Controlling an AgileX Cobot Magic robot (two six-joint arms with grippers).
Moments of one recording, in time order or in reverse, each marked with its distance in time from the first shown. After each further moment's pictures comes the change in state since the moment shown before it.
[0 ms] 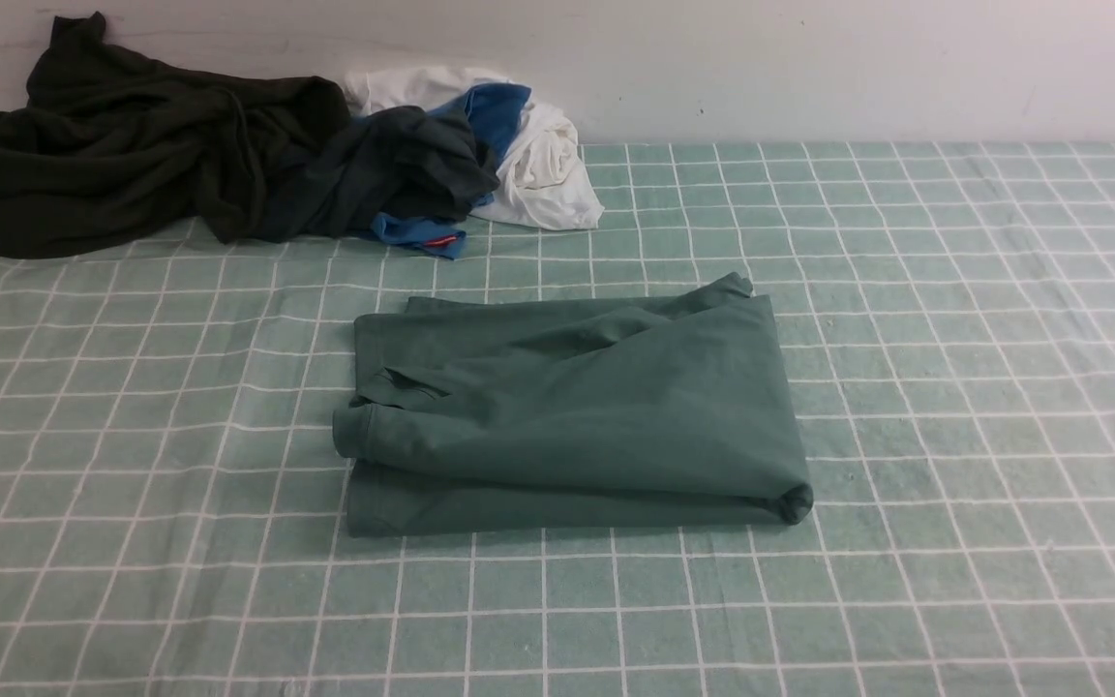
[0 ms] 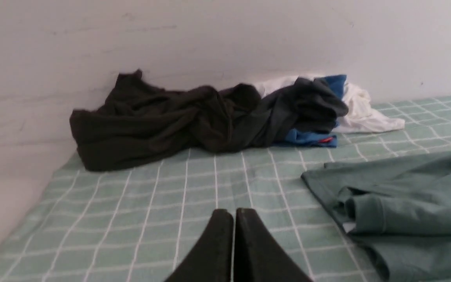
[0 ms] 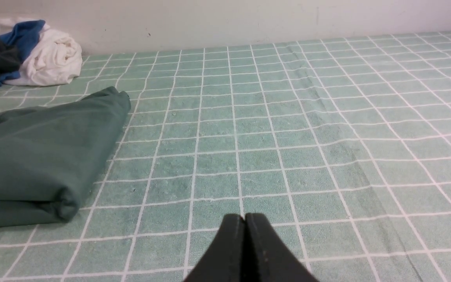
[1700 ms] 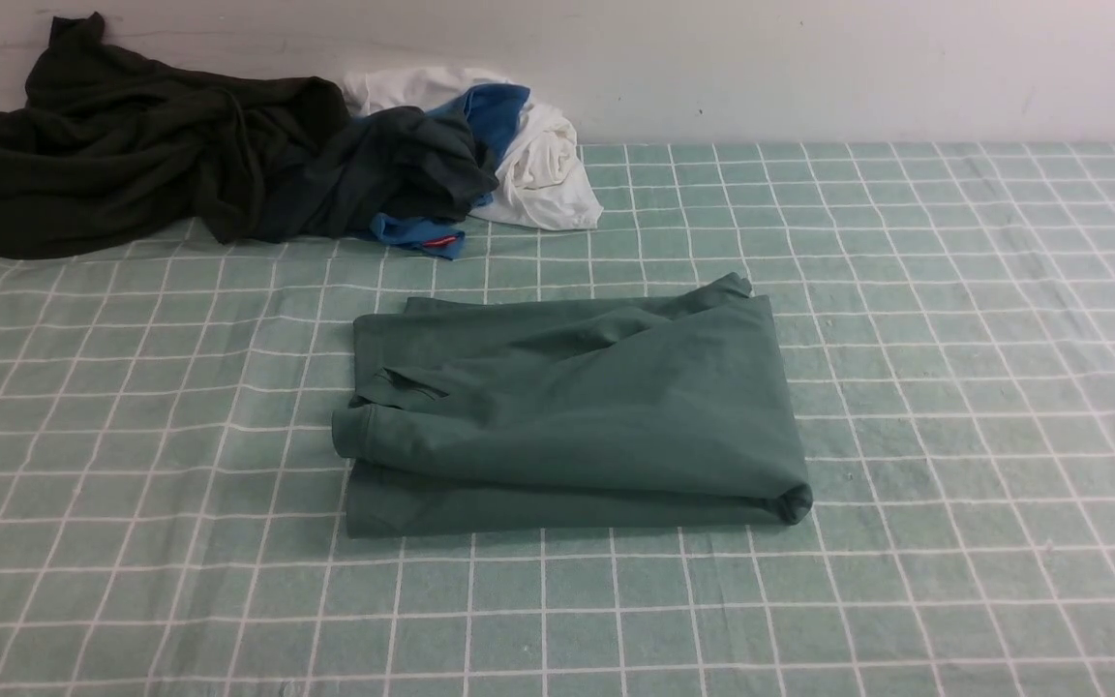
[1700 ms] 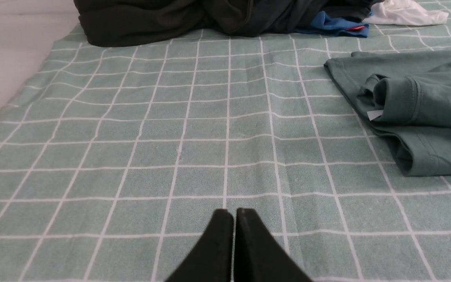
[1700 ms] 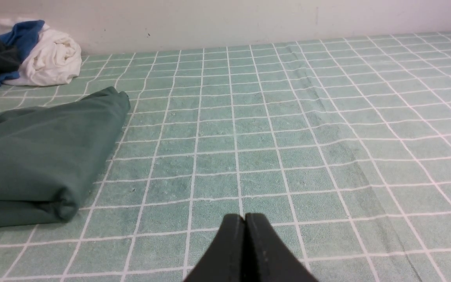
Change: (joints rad) right arm 0.000 0.000 0.000 0.000 0.000 0.000; left arm 0.054 -0.012 0.035 -0.001 0.195 -0.040
